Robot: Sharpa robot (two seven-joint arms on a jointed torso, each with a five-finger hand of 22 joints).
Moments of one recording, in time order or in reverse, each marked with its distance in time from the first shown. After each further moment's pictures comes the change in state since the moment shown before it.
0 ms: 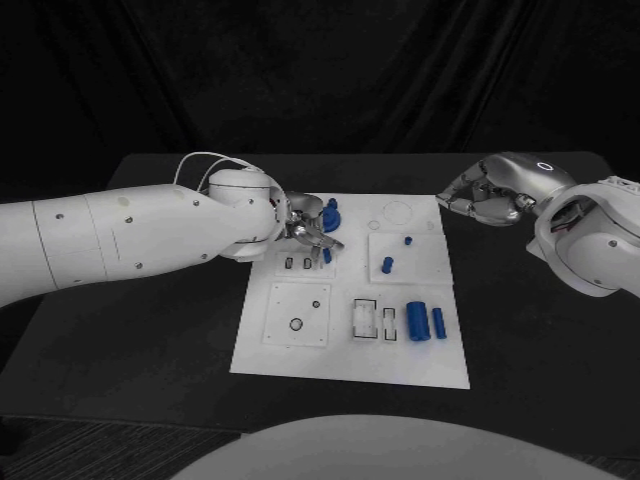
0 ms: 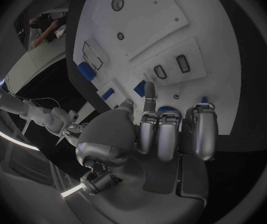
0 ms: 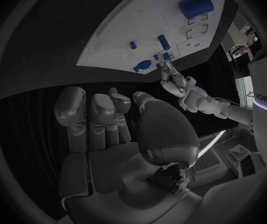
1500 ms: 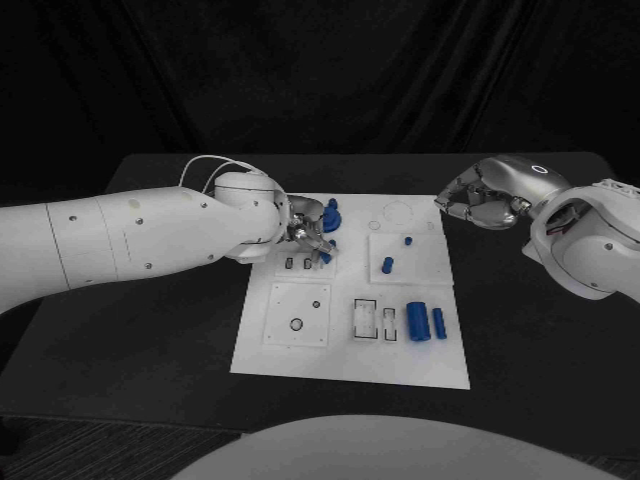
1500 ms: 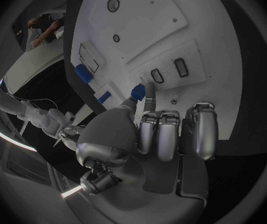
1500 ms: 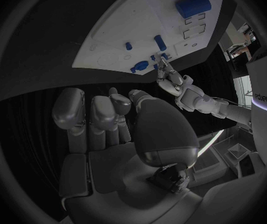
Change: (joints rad) left arm -0.015 0.023 0.000 -0.038 -0.001 0.017 -0.001; left_hand 0.044 -0.017 0.089 -0.089 0.060 0.007 0.000 -0.062 -0.003 0.000 0.000 0.000 0.000 0.000 0.000 0.000 0.000 0.000 -0.002 -0.002 -0.011 0.001; right arm -0.006 0.007 0.000 0.008 0.000 0.002 0.005; right_hand 0.072 -0.020 0.025 -0.008 0.035 0.004 0.004 0.000 0.002 0.000 0.000 0.019 0.013 0.003 -0.004 0.047 0.037 -0.015 0.000 0.000 0.035 0.000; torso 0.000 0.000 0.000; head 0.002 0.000
